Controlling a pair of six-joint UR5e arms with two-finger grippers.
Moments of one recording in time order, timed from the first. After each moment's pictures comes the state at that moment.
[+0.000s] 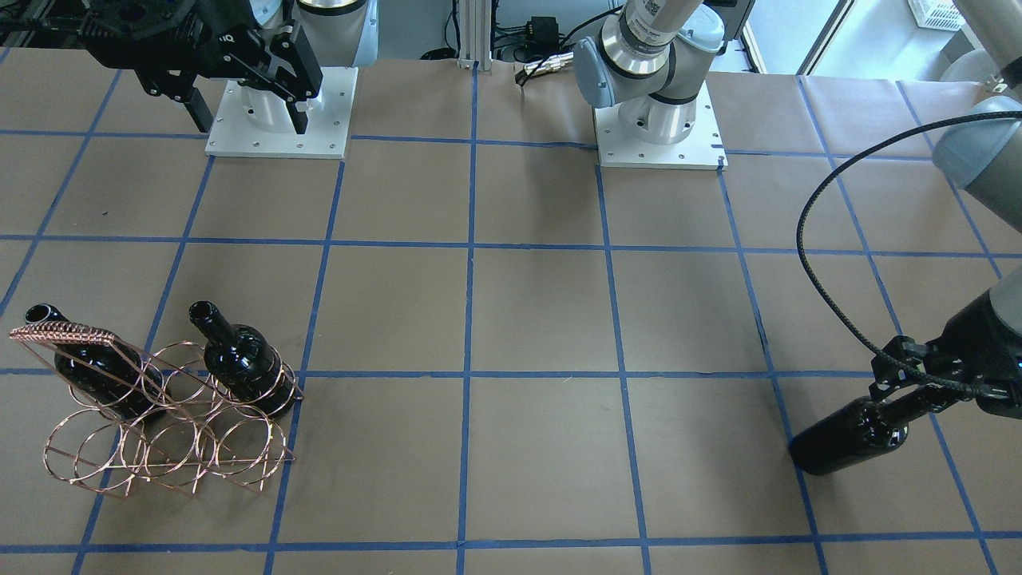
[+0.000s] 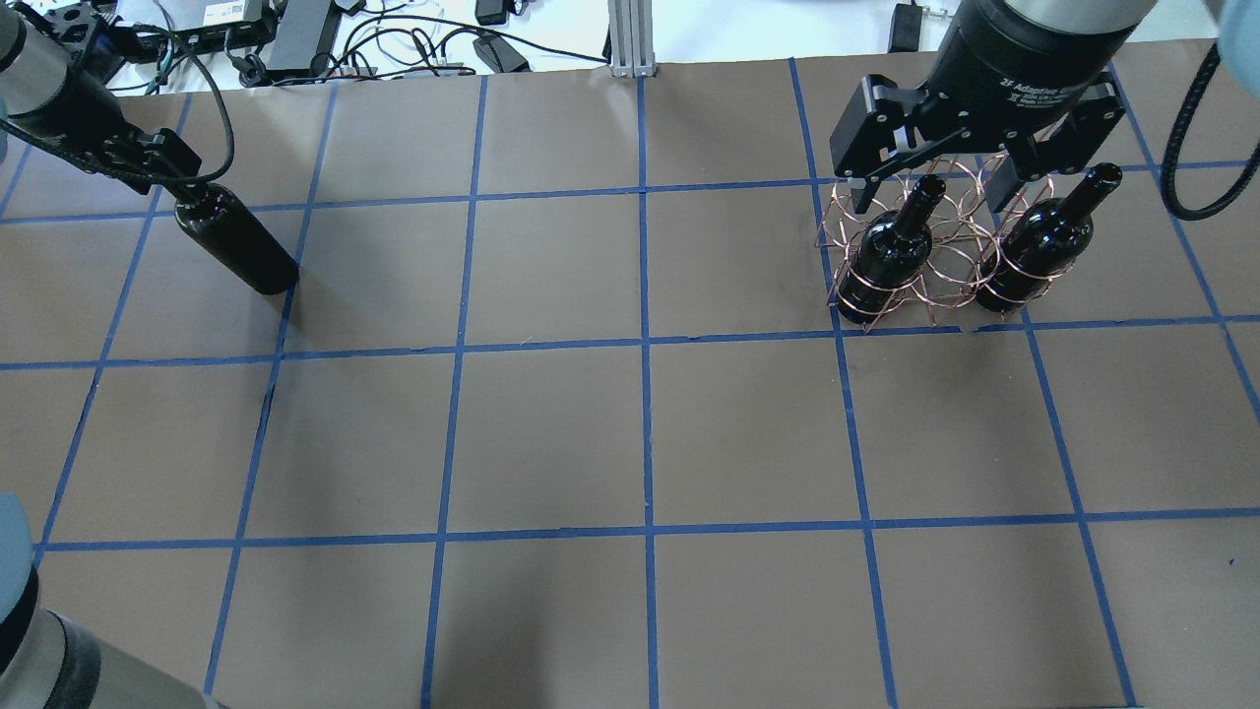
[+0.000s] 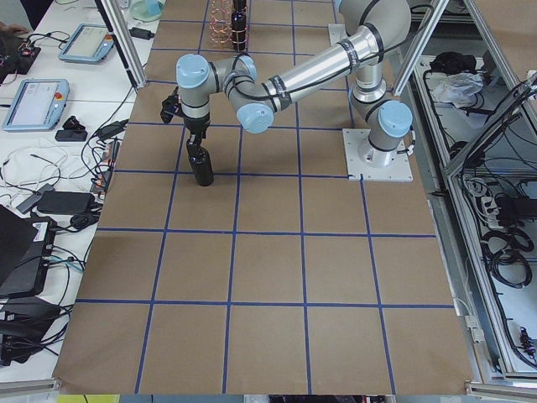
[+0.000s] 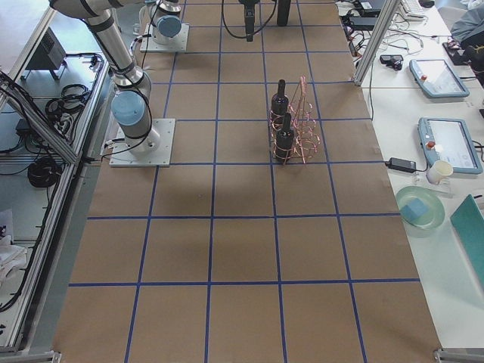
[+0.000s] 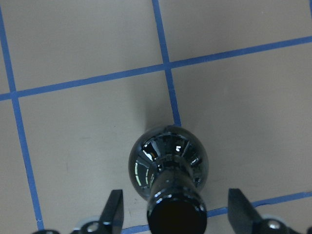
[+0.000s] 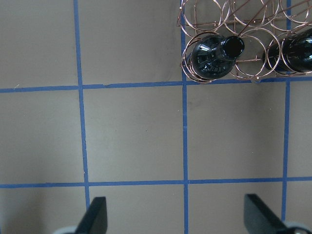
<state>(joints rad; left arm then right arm) -1.14 -1.94 -1.46 -1.21 1.49 0.60 1.63 -1.64 1.46 -1.44 -1.54 0.09</state>
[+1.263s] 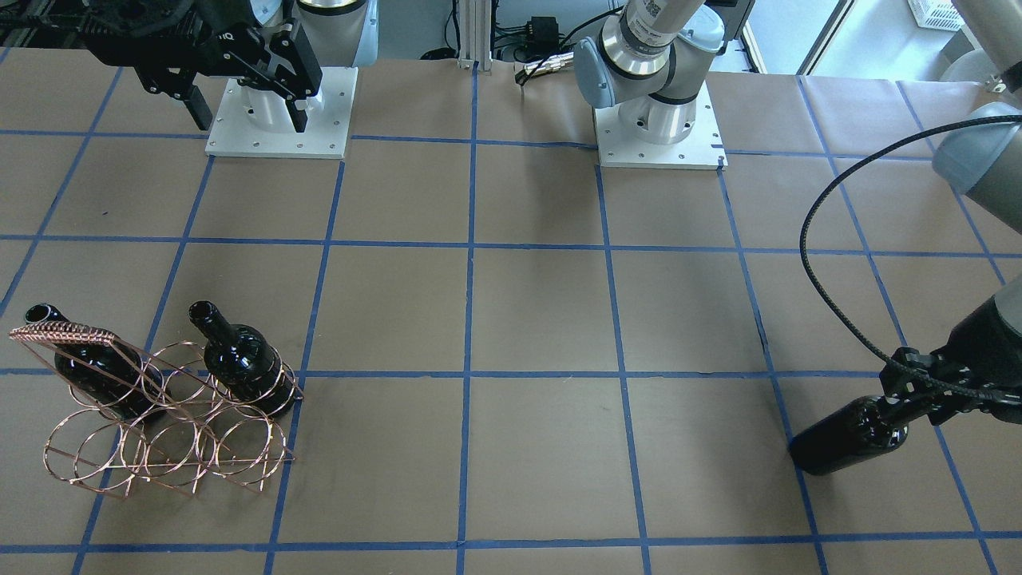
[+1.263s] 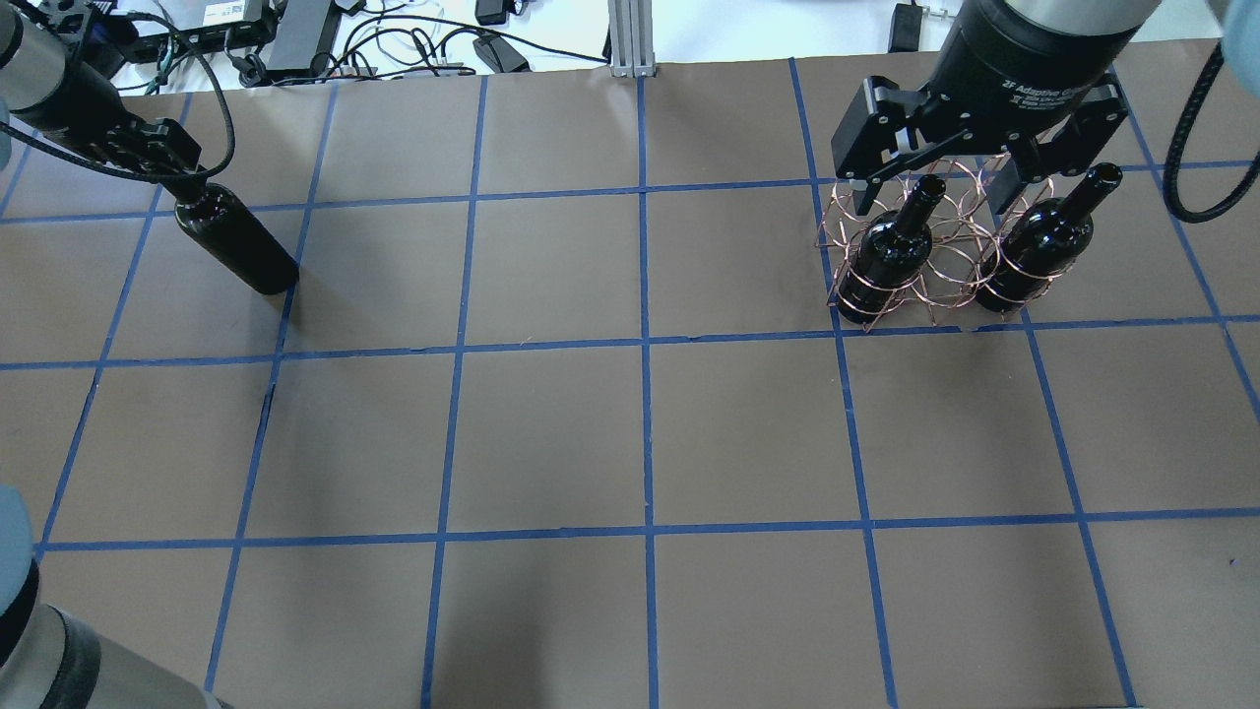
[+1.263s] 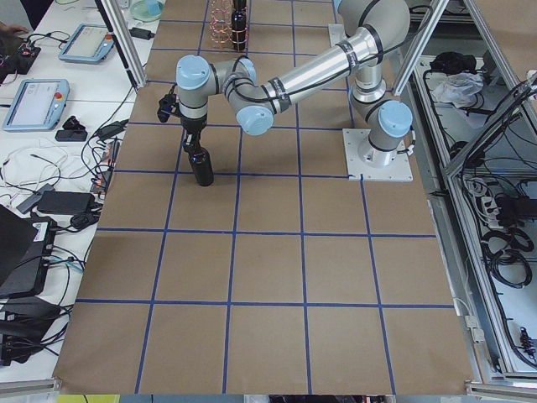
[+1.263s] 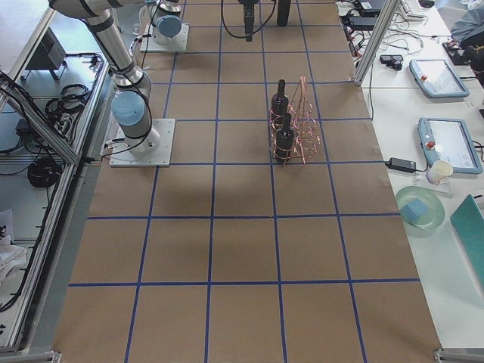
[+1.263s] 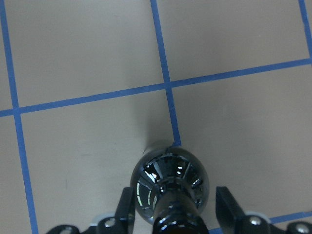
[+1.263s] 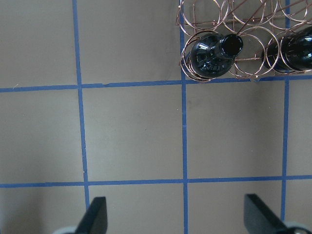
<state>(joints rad) -1.13 -1.94 -1.46 -1.16 1.45 0.59 1.63 -1.65 1.47 -1.44 -1.55 0.09</state>
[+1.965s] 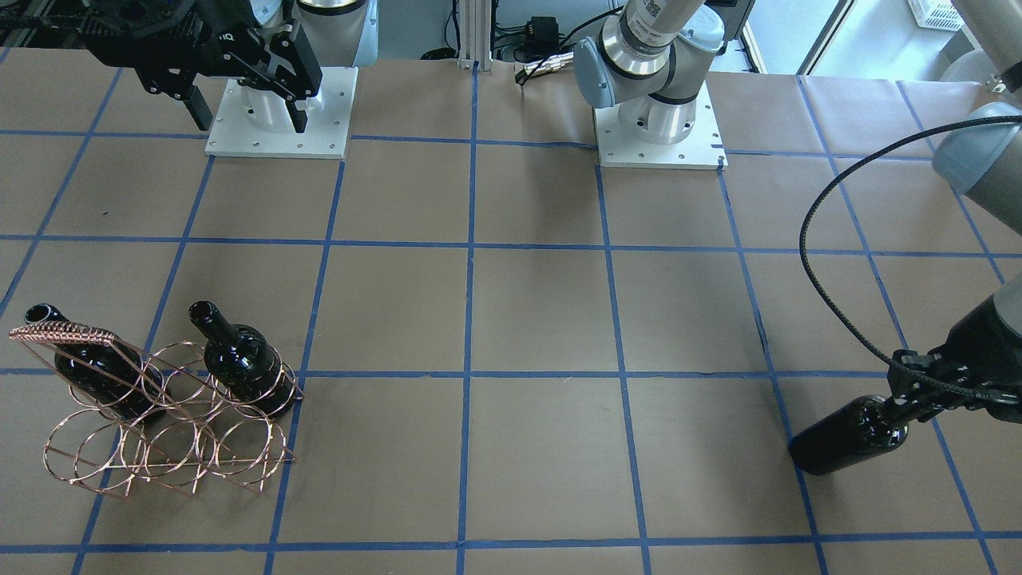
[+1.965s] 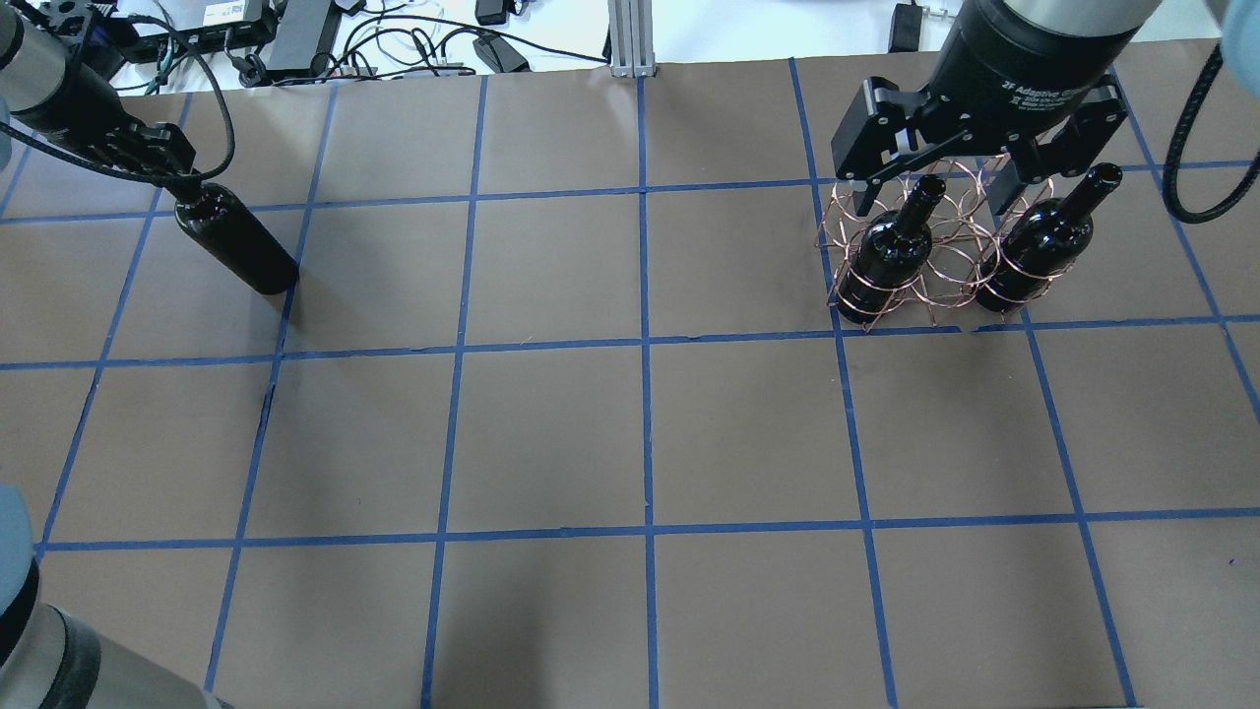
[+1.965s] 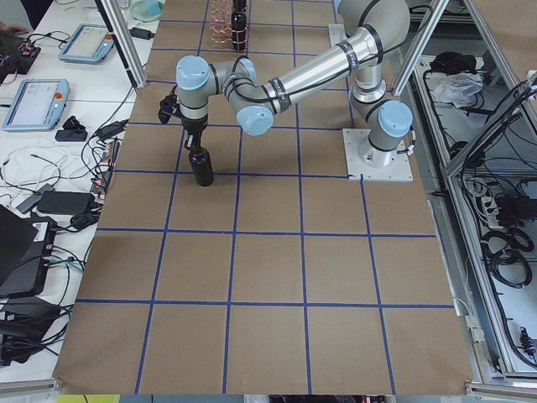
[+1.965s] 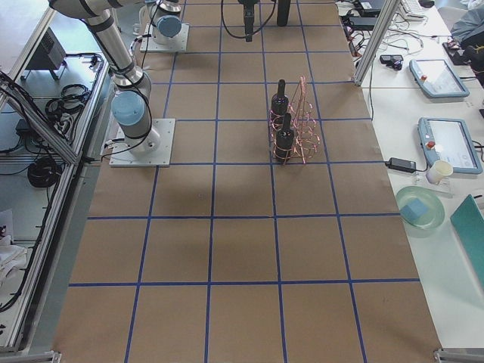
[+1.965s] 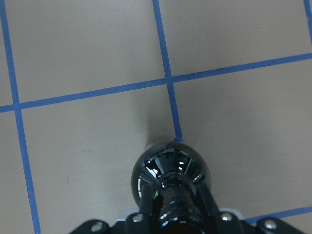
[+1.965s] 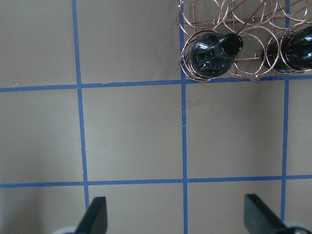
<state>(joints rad) -1.13 -1.94 -1.46 -1.18 1.46 0.59 1.63 -1.65 1.47 -1.44 -1.55 0.09</state>
